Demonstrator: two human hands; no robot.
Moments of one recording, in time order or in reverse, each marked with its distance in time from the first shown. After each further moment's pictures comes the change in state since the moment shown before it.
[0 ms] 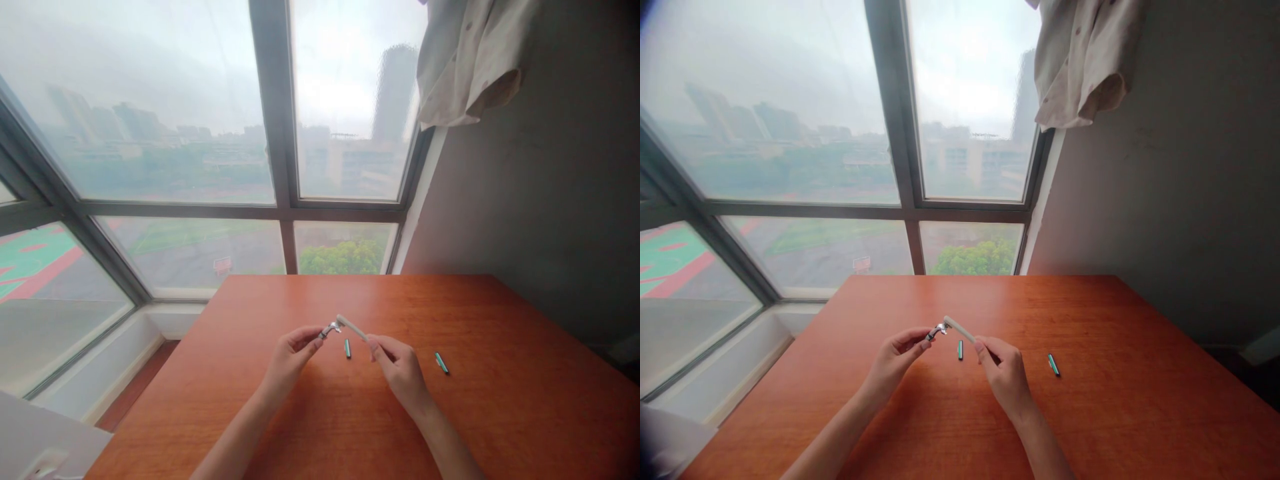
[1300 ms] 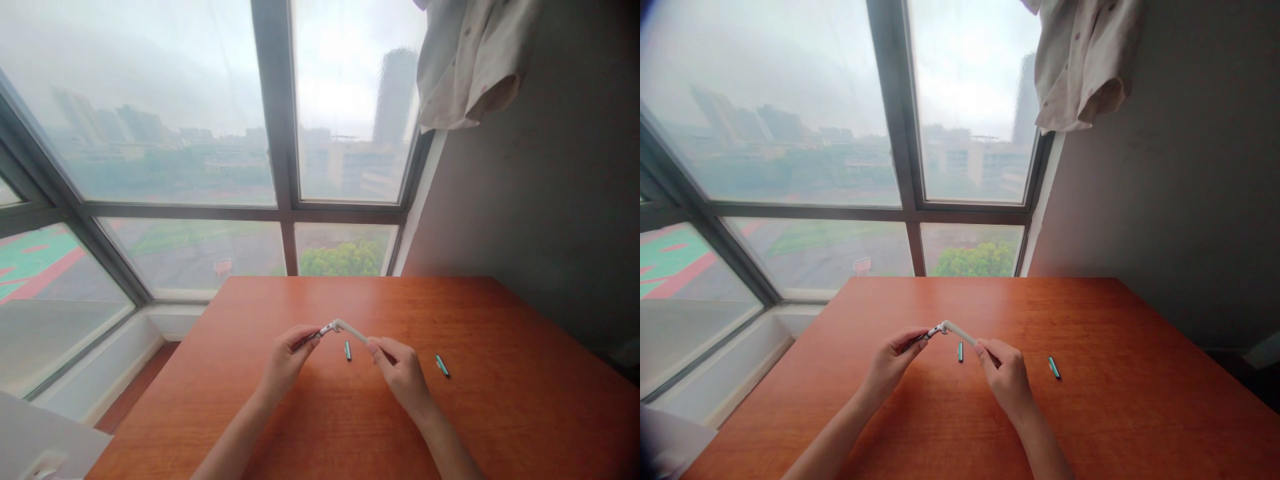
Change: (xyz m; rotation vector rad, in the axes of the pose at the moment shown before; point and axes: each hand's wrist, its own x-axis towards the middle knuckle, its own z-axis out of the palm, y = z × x) left_hand 0.005 -0.011 -0.010 0.244 0.013 0.216; right_hand 0.002 -0.001 -0.003 -0.101 0.005 -0.062
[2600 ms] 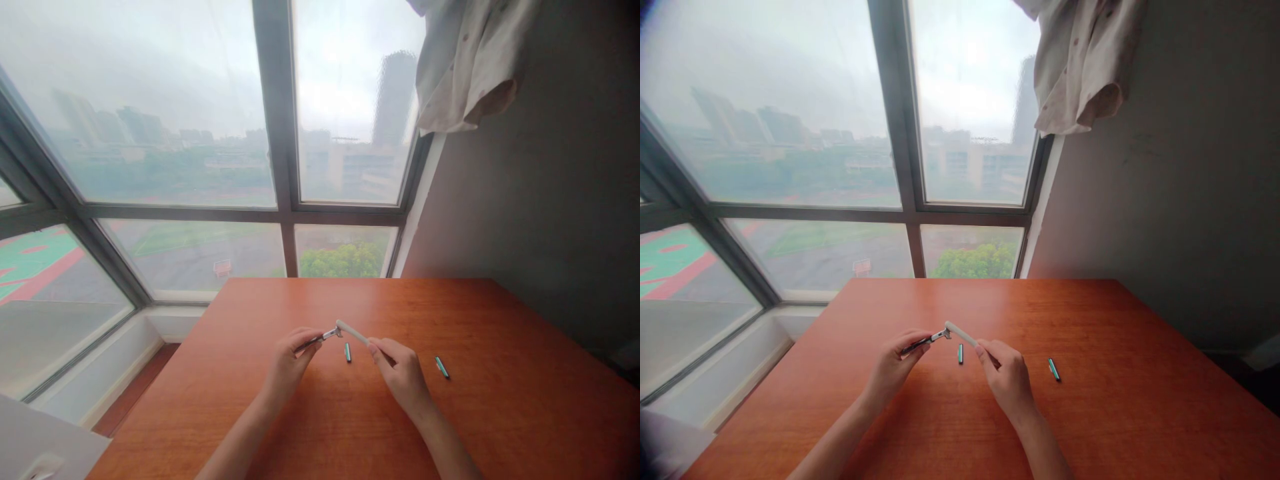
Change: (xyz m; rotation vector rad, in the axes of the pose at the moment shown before) left_hand 0.000 0.010 0.002 0.136 -0.005 0.096; right_hand 0.002 0.005 0.001 -0.140 0.015 -0.048
